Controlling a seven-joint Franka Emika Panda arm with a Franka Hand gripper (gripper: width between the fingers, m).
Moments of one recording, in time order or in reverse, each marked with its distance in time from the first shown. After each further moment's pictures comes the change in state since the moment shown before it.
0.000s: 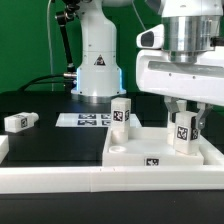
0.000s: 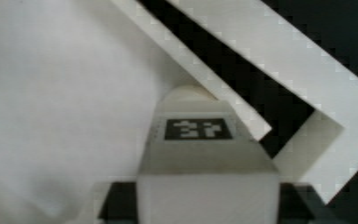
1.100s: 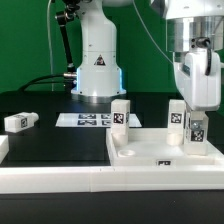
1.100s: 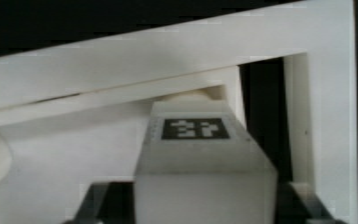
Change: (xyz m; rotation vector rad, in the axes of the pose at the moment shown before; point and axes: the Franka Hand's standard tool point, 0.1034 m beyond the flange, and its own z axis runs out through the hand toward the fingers) arm -0.011 -0.007 0.002 0.056 -0.018 0.747
